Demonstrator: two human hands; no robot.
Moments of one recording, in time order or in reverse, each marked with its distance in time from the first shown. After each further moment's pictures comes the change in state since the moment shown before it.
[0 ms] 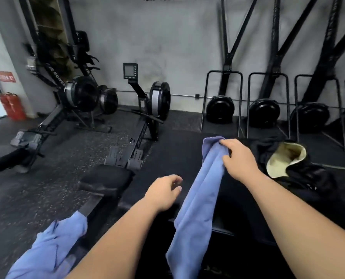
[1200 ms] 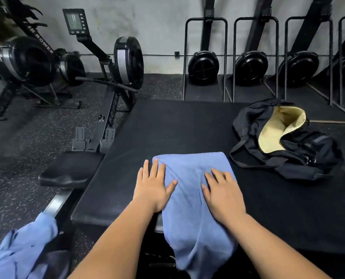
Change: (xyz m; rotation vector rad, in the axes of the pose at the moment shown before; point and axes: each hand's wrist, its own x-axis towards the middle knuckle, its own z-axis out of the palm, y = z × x) left_hand 0.091 -0.022 0.122 0.556 -0.235 -0.082; right_hand -0.056 0.146 0.137 -0.449 -0.198 0.014
